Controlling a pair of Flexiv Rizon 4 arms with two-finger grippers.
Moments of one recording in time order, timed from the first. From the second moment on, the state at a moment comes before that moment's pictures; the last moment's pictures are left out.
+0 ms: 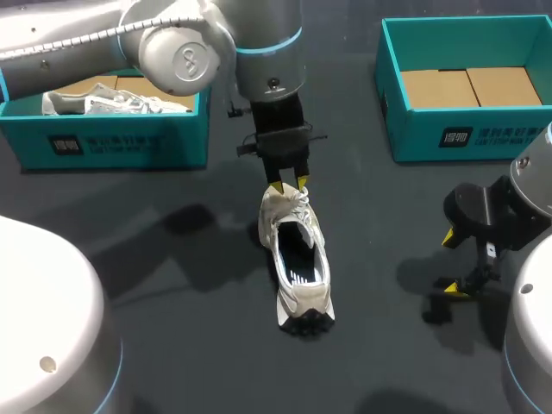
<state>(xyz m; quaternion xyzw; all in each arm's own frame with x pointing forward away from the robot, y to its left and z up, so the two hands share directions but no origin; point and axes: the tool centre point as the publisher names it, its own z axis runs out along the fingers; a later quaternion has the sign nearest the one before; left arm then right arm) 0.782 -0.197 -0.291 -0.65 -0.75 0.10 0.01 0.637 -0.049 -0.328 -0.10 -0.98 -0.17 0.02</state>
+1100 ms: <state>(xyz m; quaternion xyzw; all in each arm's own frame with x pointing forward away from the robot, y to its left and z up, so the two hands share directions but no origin) 0.724 -0.209 -0.313 -0.66 -0.73 0.17 -0.01 0.637 -0.049 -0.328 -0.10 -0.98 -0.17 0.02</state>
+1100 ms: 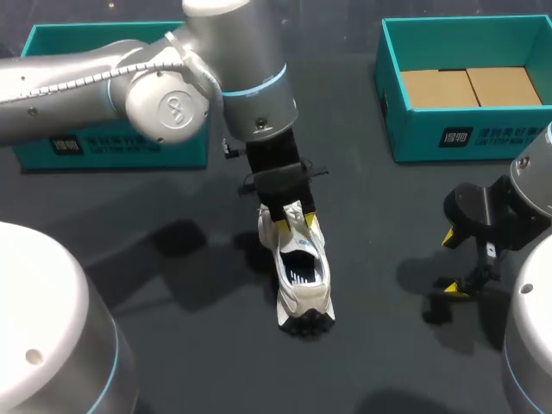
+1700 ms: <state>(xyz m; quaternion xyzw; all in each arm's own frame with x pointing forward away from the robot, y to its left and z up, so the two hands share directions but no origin) 0.686 -0.214 -0.366 -0.65 -0.74 0.18 0.04 0.637 -0.049 -0.328 -0.10 -0.98 -0.17 0.02</state>
